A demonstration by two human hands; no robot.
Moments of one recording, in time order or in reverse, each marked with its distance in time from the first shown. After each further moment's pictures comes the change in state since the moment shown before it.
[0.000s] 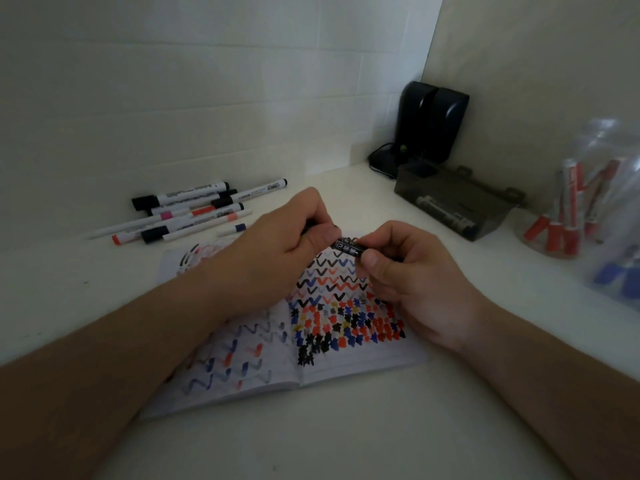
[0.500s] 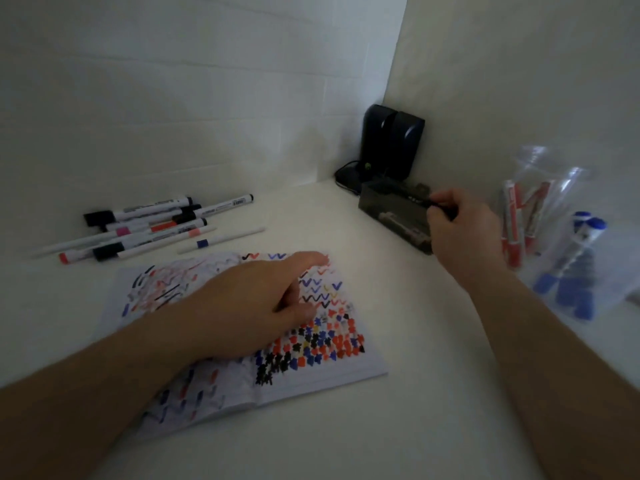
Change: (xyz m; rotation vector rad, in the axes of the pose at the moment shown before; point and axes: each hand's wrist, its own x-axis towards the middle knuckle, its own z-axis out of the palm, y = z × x) left_hand 0.000 -0.016 0.024 0.363 -0.274 0.048; right_hand 0.036 -0.024 -0.114 -0.949 0.762 -0.162
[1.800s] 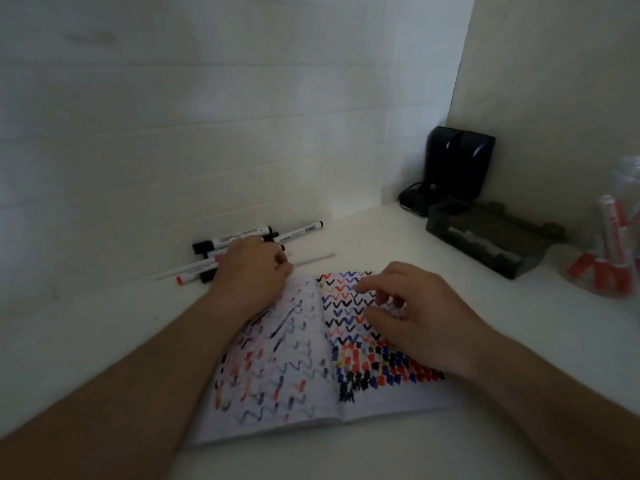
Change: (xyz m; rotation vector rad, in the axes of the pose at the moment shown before) left_hand -0.001 -0.104 -0.033 0.355 0.410 -0.465; right_hand -0.088 -0.080 0.045 -0.005 -0.616 -0.517
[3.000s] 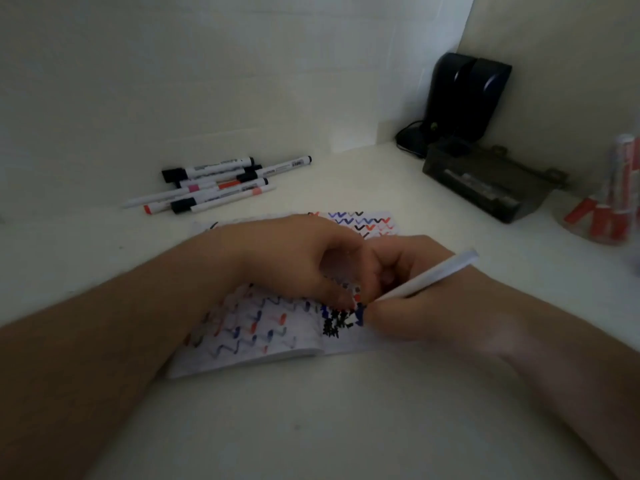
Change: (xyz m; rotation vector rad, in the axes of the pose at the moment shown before) left_hand -0.038 0.081 -0.036 -0.378 -0.712 0.479; right_hand -0.032 -0.026 -0.013 0.721 -0.343 0.055
